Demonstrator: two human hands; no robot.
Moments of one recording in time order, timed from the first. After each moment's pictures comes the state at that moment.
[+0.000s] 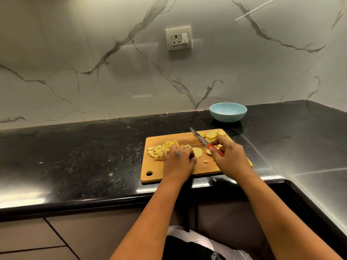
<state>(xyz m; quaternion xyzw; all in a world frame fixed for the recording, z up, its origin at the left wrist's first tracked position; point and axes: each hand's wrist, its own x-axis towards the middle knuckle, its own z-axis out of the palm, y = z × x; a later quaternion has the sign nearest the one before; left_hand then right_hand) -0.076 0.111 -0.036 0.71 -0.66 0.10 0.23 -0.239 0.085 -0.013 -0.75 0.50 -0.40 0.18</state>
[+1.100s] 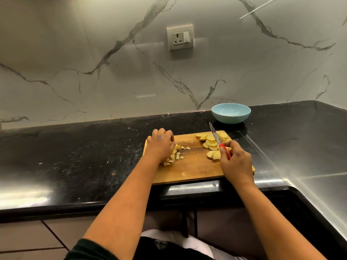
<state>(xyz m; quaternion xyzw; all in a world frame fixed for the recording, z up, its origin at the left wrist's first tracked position) -0.004 0.053 -0.012 0.72 -0.66 0.10 0.16 -0.244 0.058 -0.047 -0.69 0.51 -0.50 0.12</state>
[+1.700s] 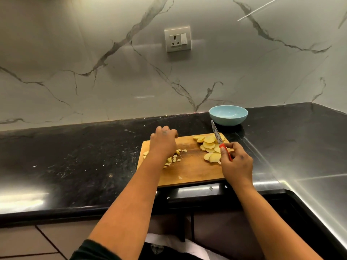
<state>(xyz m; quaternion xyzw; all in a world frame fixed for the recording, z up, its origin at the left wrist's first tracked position) -0.033 0.046 0.008 0.74 -0.64 0.10 0.18 -0.249 0.051 -0.050 -0.64 0.51 -0.54 0.17</state>
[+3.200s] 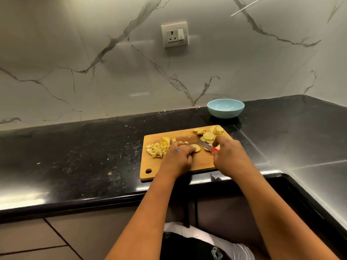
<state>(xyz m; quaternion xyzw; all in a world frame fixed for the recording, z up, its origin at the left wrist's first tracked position) -0.063 0.101 -0.034 0.66 -0.72 -0.05 0.21 -0.236 0.114 0.009 -0.75 0.58 -0.28 0.14</state>
